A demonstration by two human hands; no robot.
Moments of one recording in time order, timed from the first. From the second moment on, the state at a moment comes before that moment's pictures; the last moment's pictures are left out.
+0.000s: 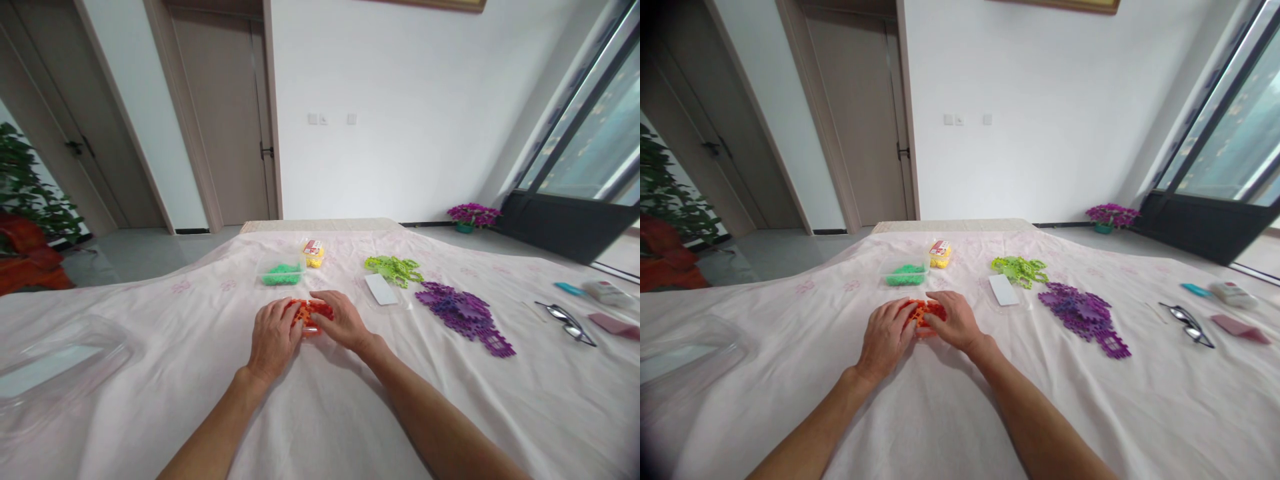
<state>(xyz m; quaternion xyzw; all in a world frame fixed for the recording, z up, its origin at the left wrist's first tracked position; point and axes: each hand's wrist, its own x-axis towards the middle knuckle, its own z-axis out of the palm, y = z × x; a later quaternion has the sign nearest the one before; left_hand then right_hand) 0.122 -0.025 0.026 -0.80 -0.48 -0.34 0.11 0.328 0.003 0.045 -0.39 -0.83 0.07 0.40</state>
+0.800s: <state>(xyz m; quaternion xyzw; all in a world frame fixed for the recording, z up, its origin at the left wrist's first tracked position) 0.119 -0.025 0.020 -0.81 -0.47 -0.34 0.09 0.332 0.003 0.053 -0.44 -0.83 0.07 0.35</state>
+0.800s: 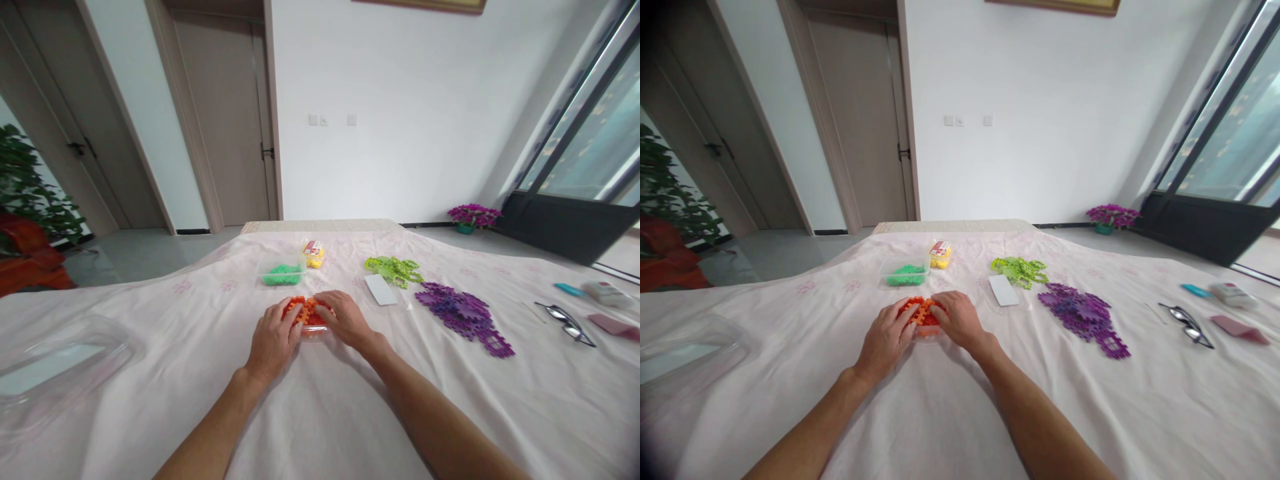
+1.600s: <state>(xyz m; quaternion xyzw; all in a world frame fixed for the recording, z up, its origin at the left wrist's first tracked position) 0.117 -0.022 0.017 -0.81 -0.46 -0.36 0.08 0.411 0.036 0.032 -0.73 -0.67 -0.04 0.09</state>
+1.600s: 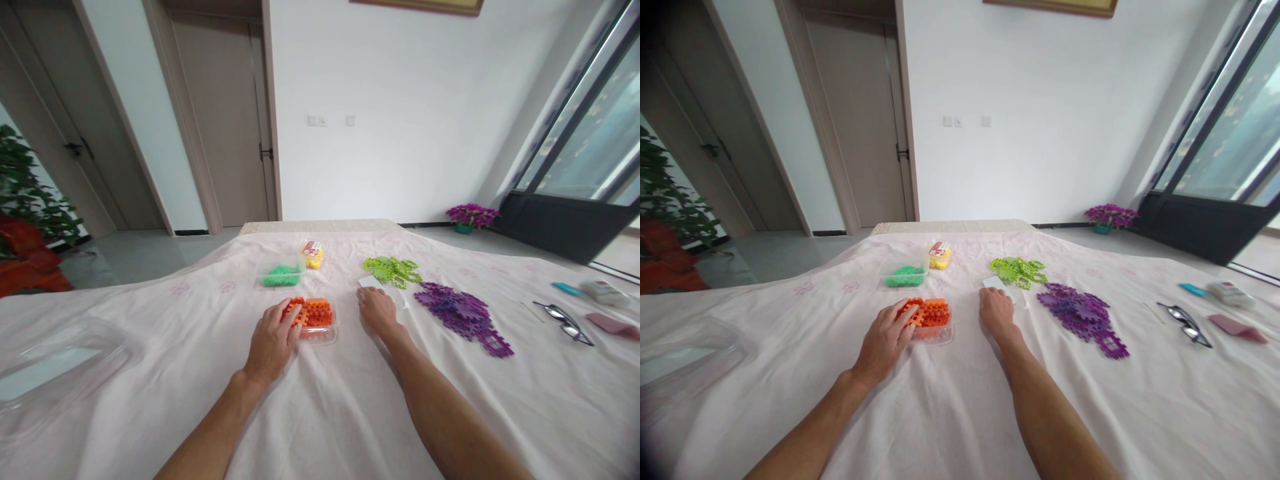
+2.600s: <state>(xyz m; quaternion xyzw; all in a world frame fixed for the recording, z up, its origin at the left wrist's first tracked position) 0.113 -0.026 0.012 -0.80 -0.45 -0.39 0.06 0.404 0.034 0.032 -0.70 -0.70 -0.03 0.10</state>
